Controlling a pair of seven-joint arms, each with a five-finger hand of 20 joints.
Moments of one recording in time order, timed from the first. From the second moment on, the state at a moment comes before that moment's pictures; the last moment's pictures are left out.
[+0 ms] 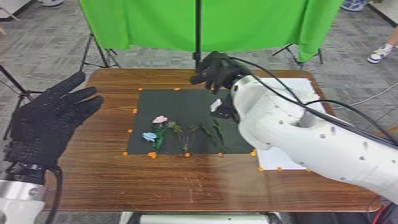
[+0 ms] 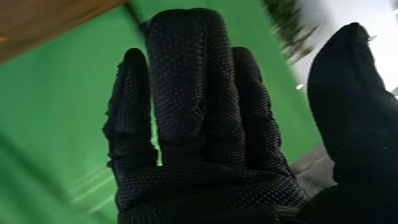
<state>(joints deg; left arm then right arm) 141.3 -51.9 -111.3 -141.5 31.0 10.0 14.5 -41.1 -48.2 25.9 -110.8 -92.6 11.7 44.2</state>
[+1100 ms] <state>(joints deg) 139.1 -50.9 -107.6 -140.3 30.9 11.3 13.9 -66.6 -26.4 39.0 -101.8 -107.6 19.5 67.8</state>
